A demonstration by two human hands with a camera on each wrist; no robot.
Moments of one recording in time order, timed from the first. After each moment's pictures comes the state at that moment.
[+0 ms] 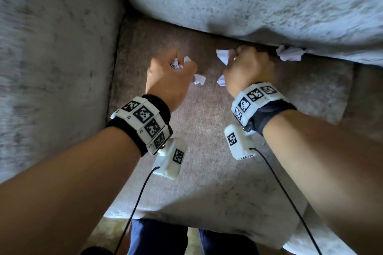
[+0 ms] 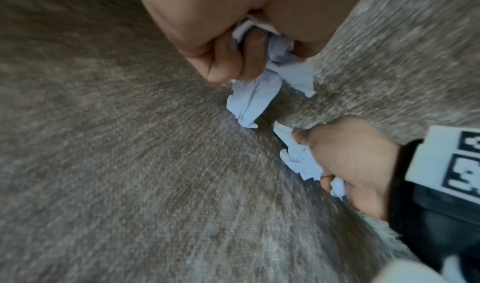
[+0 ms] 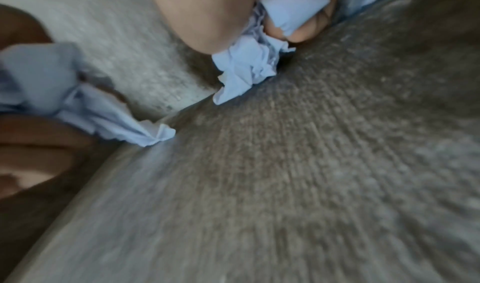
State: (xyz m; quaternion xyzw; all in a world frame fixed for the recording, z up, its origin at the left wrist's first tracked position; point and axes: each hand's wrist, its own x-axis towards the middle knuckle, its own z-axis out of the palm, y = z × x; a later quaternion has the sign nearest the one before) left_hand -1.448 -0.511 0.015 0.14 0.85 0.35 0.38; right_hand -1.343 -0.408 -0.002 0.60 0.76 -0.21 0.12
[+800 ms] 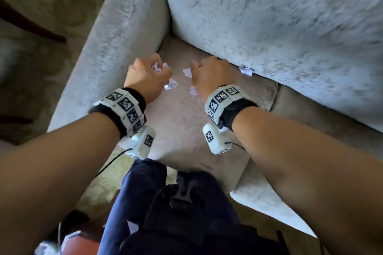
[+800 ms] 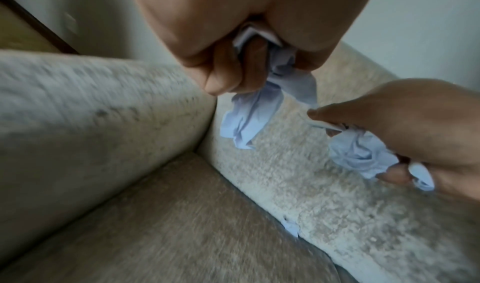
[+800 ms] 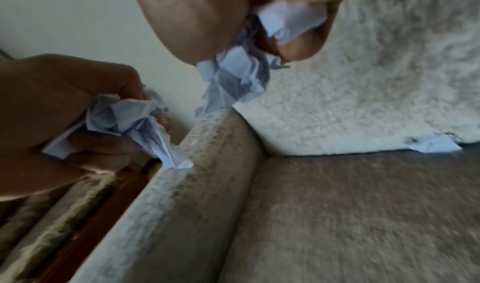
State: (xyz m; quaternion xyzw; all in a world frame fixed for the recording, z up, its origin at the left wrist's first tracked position) left_hand -1.413 -0.640 0.278 0.15 0.90 0.30 0.28; right_hand -1.316 -0.515 0.290 0.39 0.88 -0.24 0.13
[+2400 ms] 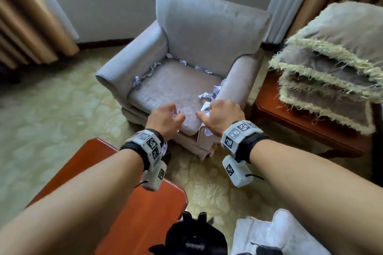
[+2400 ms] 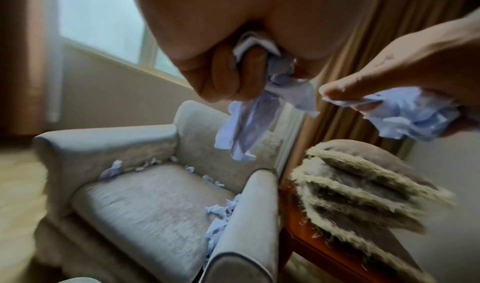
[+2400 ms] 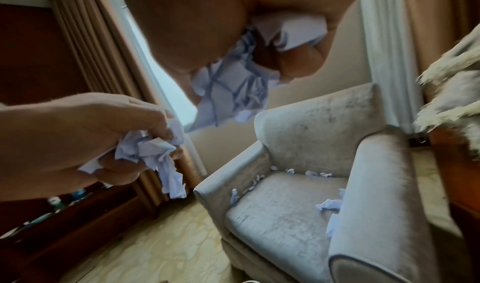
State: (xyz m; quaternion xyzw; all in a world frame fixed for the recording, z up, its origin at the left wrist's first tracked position) left_hand -1.265 -1.420 0.505 -0.50 0.79 0.33 -0.09; right_hand -1.406 -1.321 0.535 -0.45 0.88 -0.07 0.14
